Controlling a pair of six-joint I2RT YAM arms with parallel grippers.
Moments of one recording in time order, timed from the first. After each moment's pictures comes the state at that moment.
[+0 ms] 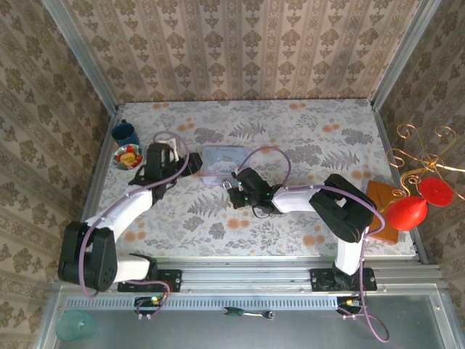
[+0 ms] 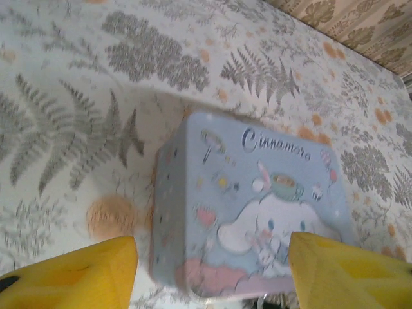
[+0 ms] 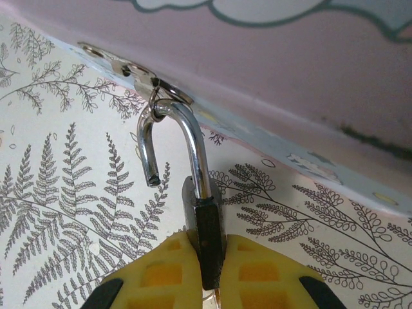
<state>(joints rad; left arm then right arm) -0.31 1.33 0.78 -0.04 0.22 -0.52 0.78 1.85 0.91 0.15 -0.01 0.49</state>
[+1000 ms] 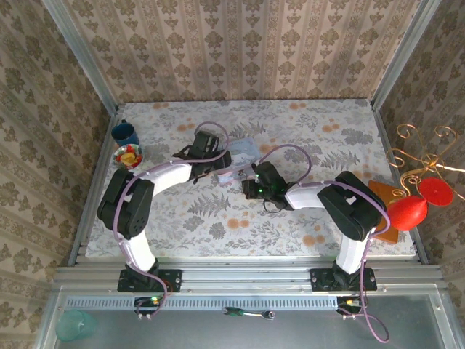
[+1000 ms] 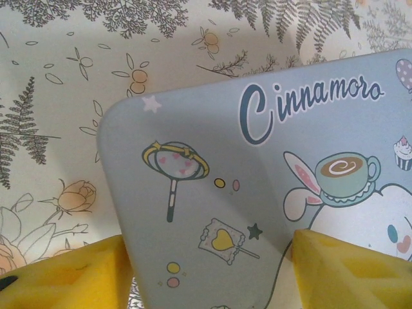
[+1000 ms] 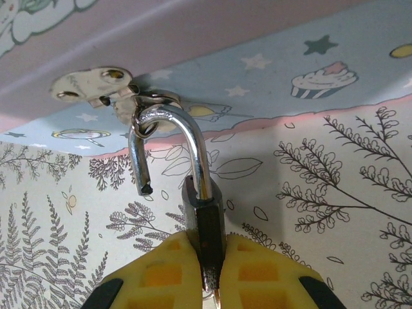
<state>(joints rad) -0.57 1.78 1.10 -0.14 -0.01 -0.60 0.63 1.81 0.81 0.25 -0.06 0.64</state>
